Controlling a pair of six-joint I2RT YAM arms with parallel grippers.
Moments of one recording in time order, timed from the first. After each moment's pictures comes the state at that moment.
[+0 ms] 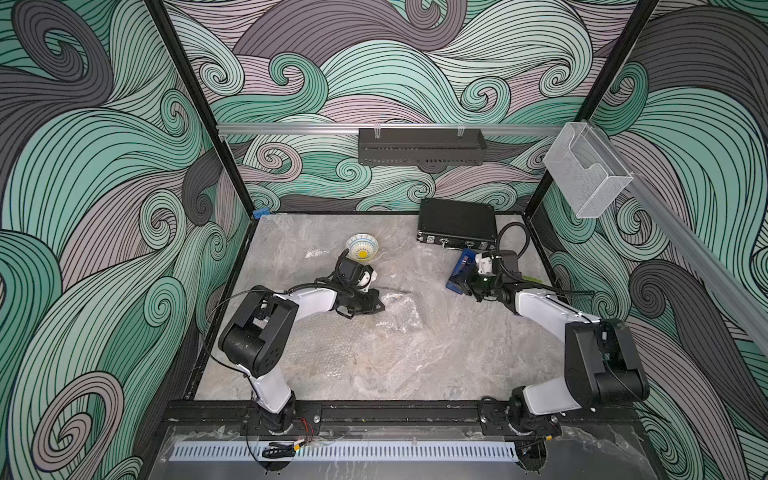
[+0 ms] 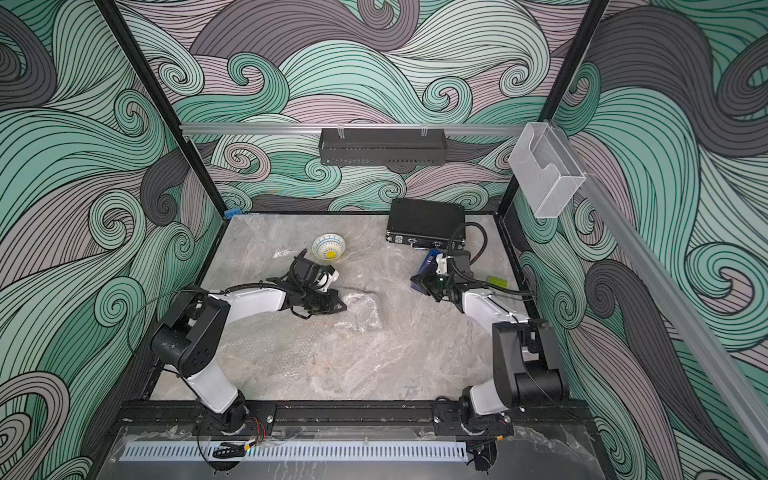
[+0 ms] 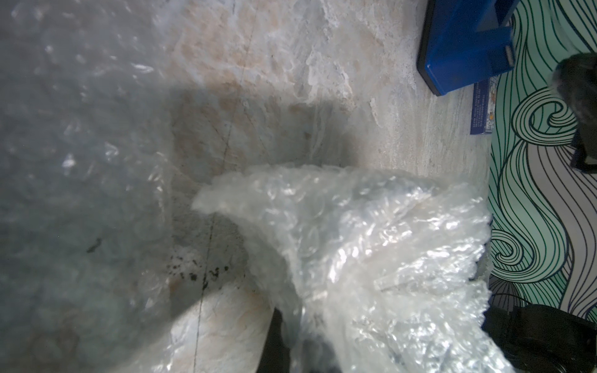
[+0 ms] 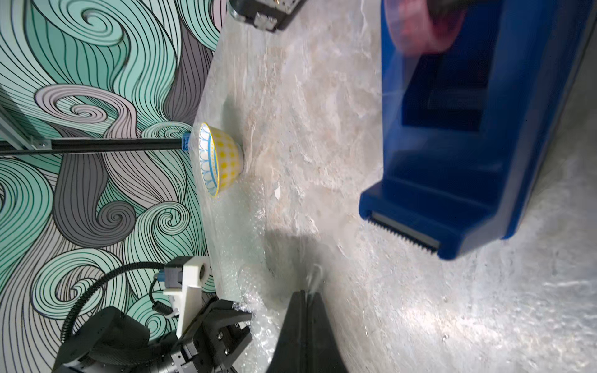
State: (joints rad) left arm -0.48 1.72 0.90 -0.21 0.52 -0.45; right arm 0.13 1.47 0.75 -0.06 -0.56 0.85
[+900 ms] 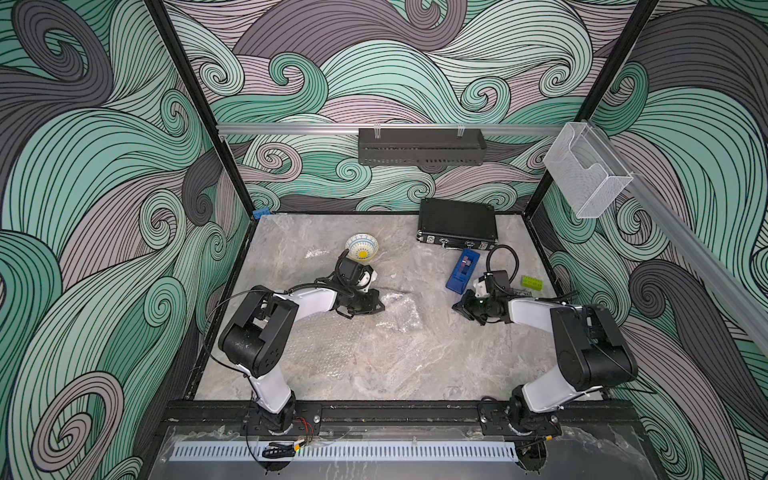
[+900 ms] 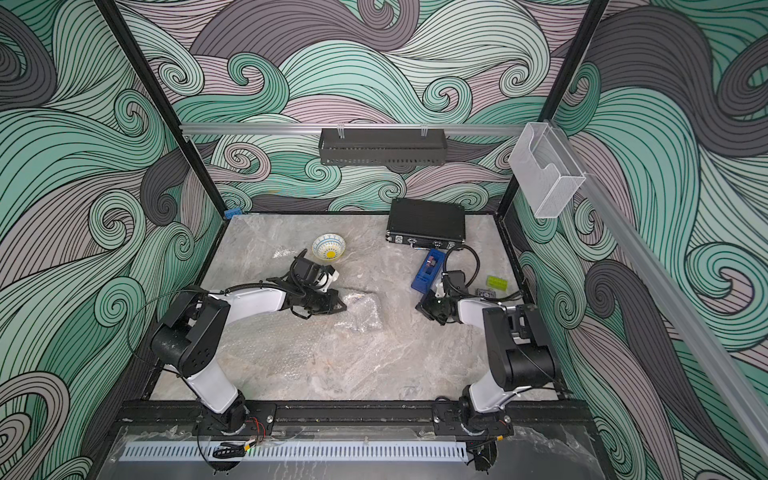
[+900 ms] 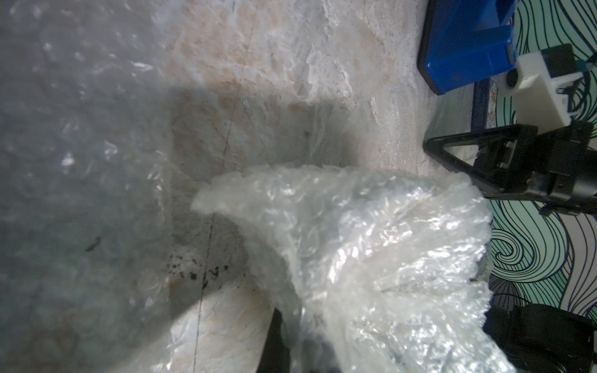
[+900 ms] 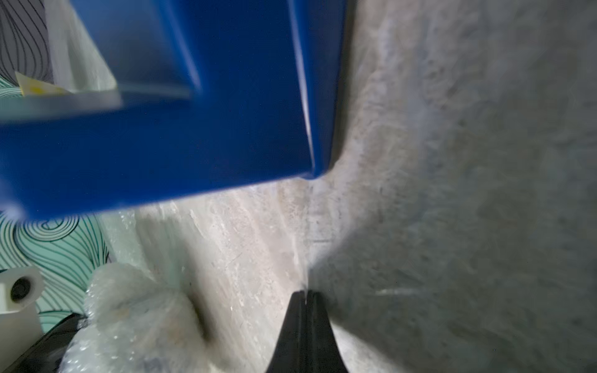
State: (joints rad) left arm -0.49 1.72 0.90 -0.22 0.52 -0.45; right arm 0.12 1.57 0.61 -0.10 -0.45 0.69
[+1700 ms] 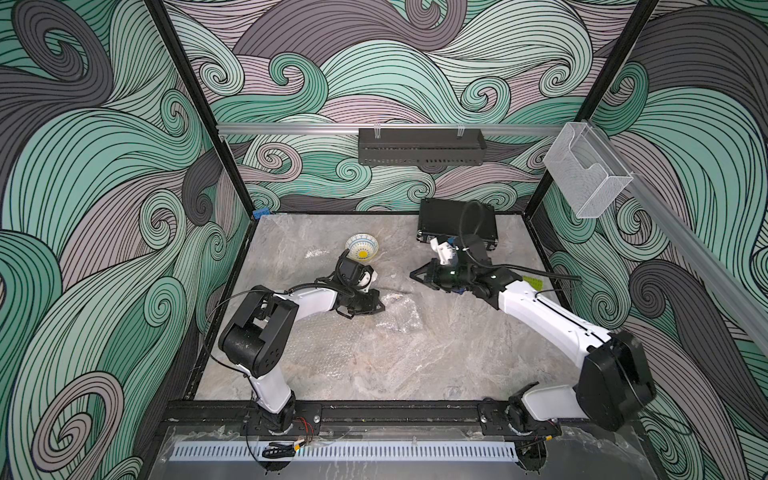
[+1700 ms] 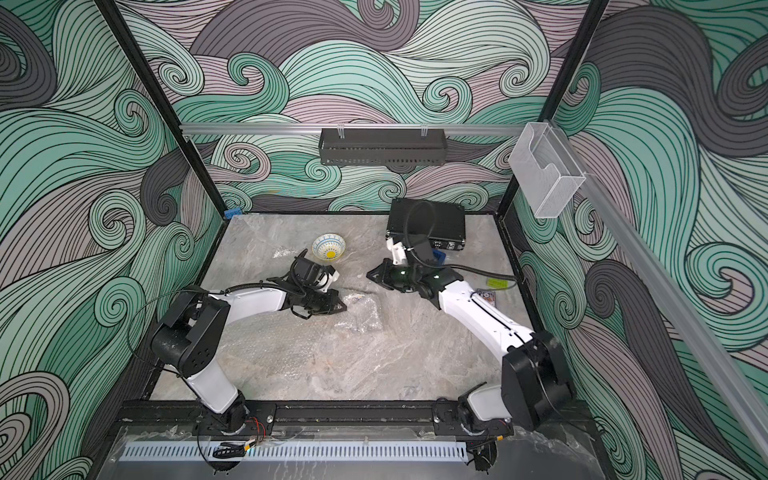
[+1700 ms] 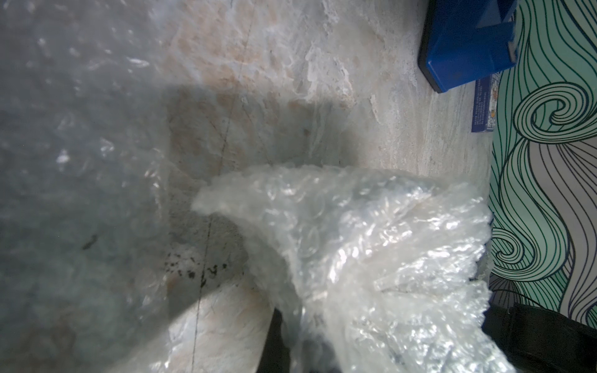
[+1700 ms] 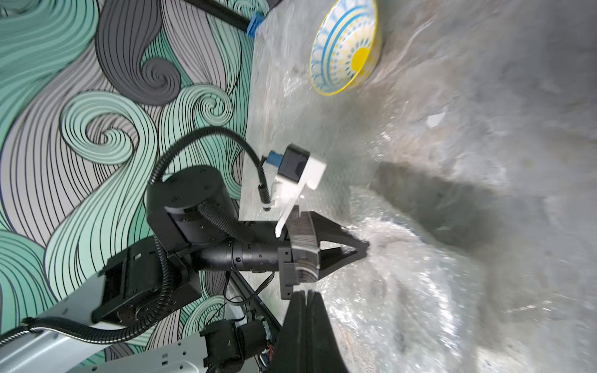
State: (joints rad) left arm -0.49 1.71 0.90 -0.22 0.52 -0.45; right arm 0.53 1.45 1.03 -0.25 -0.53 0.78
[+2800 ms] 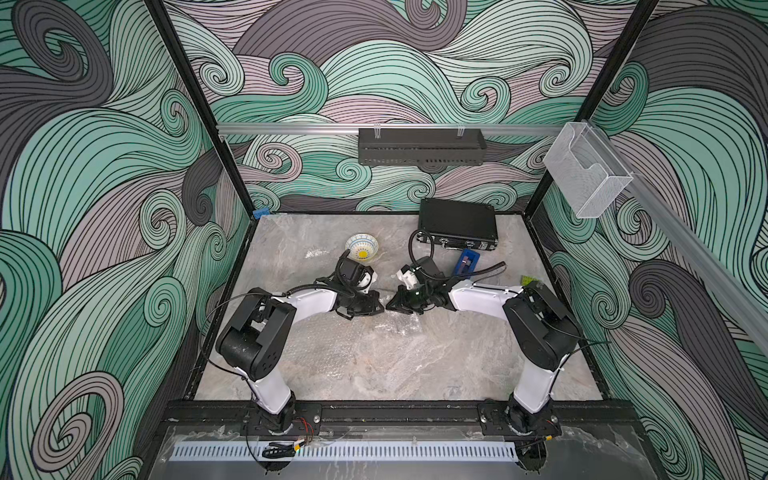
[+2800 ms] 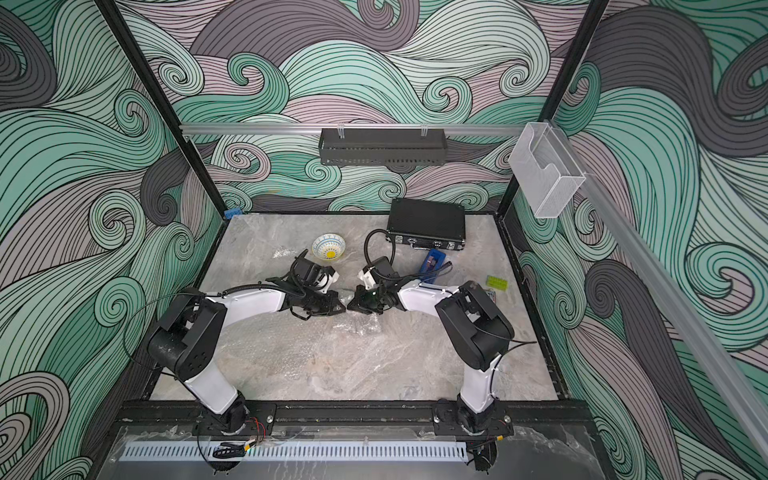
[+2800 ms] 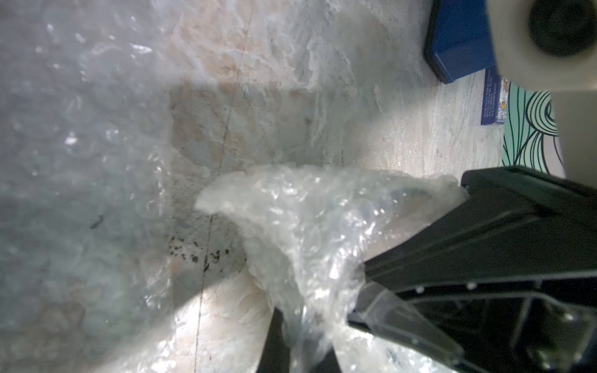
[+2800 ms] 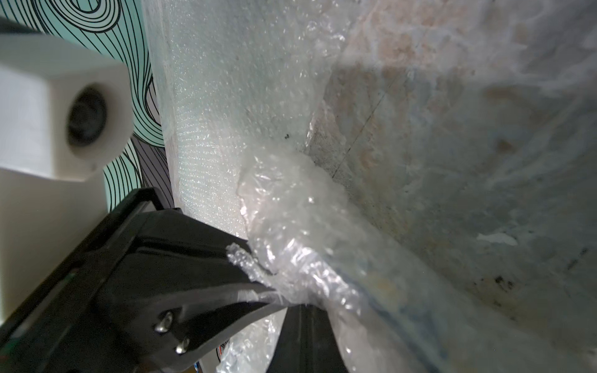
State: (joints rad) left arm -0.49 1.69 0.90 -0.26 0.50 -0.44; right arm 0.65 1.83 1.02 -0.10 -0.57 0.76
